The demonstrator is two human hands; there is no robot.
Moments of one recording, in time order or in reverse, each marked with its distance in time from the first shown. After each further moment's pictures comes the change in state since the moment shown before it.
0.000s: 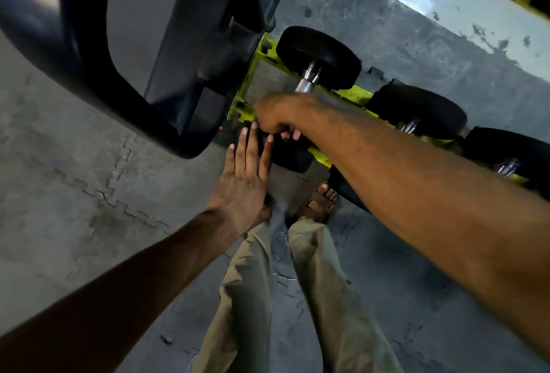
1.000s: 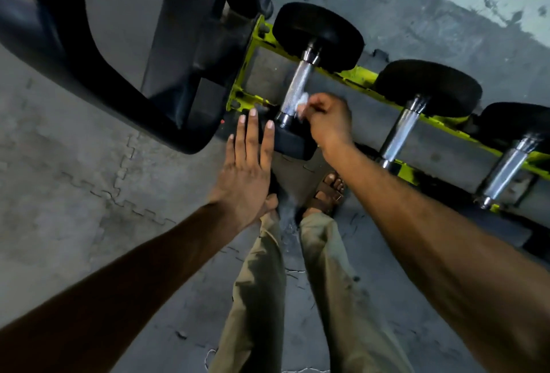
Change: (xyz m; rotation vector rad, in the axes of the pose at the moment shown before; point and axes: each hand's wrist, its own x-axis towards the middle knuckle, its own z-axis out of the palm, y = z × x) left_hand 0.000 0.002 0.005 -0.076 0.039 -0.008; right_hand 0.003 0.051 0.120 1.382 0.857 0.276
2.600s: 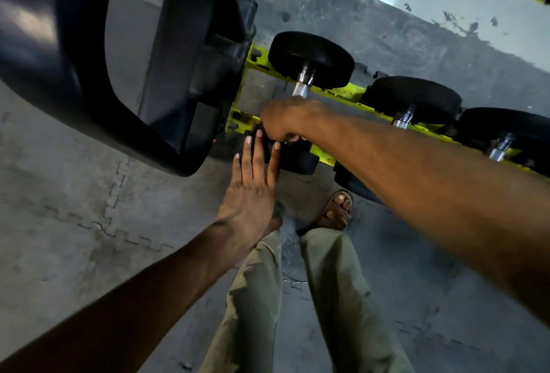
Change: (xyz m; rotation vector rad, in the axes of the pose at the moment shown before) left_hand 0.002 -0.015 0.003 -0.027 -0.031 0.095; right_hand 0.013 -0.111 0.040 -1.397 -0.697 -0.239
